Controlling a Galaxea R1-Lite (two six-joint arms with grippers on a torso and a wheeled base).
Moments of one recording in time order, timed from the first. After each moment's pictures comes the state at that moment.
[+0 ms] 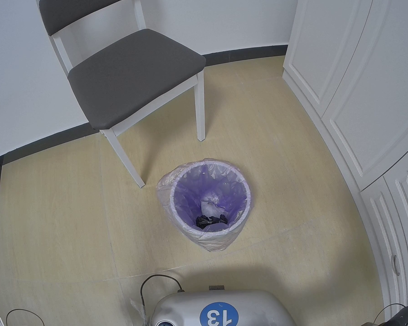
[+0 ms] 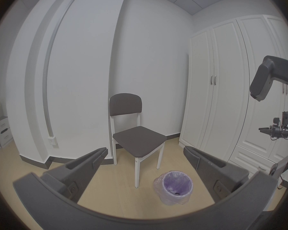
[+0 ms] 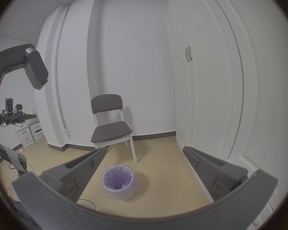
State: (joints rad) left arm -0.10 0.19 -0.54 0.05 -0.03 -0.02; right arm 0.04 0.29 -0.37 -0.24 0.24 0.04
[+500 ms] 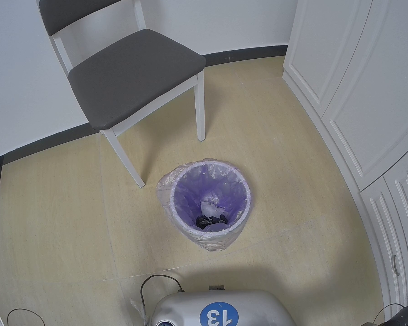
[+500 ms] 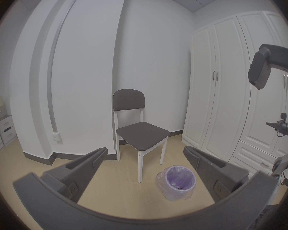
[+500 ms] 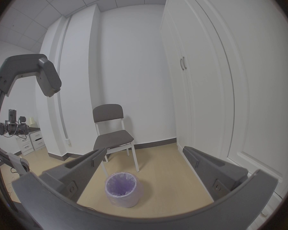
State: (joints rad) left arm -0.08 0.10 -0.42 0.04 -0.02 -0.02; right arm 0.01 0.10 -0.27 -0.24 0.25 0.11
